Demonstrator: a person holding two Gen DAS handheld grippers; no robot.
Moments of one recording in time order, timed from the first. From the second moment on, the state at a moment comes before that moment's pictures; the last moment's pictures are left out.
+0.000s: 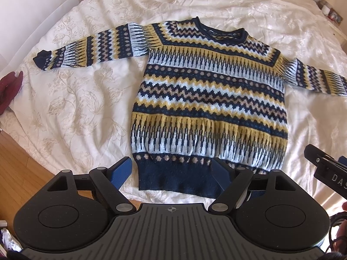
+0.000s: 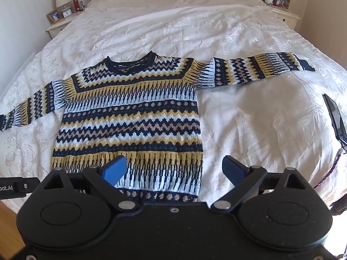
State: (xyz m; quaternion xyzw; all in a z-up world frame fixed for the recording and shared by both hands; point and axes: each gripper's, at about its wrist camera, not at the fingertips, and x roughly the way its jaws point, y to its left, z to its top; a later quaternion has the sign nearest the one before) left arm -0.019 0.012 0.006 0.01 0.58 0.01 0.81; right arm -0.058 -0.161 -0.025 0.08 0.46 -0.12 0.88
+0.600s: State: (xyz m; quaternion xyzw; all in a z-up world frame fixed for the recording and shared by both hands) left arm -0.015 0.011 0.004 0.02 0.59 0.02 0.81; right arm -0.053 -0.156 -0.027 0.08 0.46 -0.11 0.88
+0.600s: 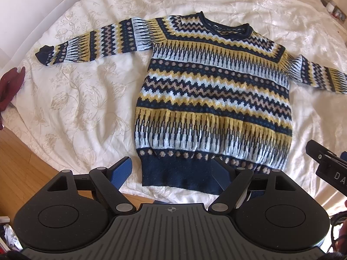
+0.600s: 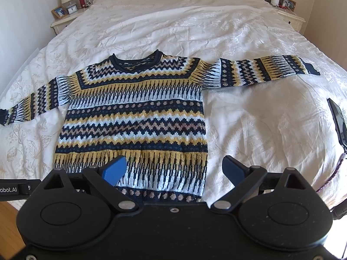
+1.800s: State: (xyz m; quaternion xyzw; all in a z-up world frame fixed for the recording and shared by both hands) left arm 0.063 0.024 -0.013 0.01 0.61 0.02 0.79; right arm 0.019 -0.145 -0.048 0.07 0.51 -0.10 0.85
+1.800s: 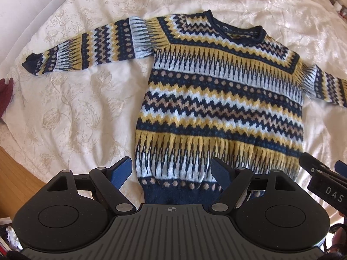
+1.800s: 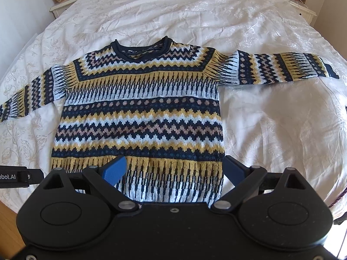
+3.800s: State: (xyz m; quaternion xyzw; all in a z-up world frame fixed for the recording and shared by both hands) left arm 0.165 -0.154 -0.031 0.00 0.56 0.02 0.83; right arm 0.138 -0.626 -0.063 0.11 0.50 -0.28 0.82
